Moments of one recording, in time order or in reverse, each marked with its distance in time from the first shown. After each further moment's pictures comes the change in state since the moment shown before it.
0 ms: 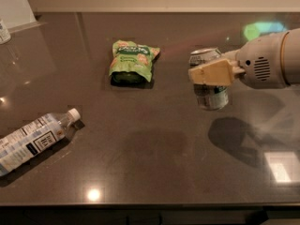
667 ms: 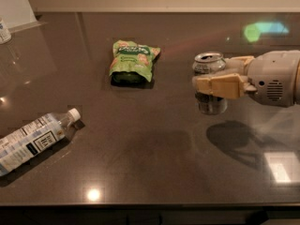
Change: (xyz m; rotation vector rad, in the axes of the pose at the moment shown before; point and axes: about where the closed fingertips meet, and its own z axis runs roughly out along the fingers) arm 0.011 0.003 -0.007 -0.112 -0.177 -0.111
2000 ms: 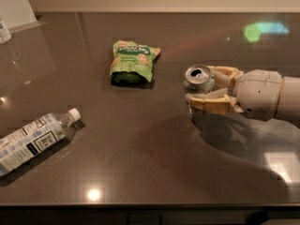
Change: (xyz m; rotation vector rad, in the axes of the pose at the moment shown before) arm 0.030 -0.003 0.026 -0.141 -0.196 -0.360
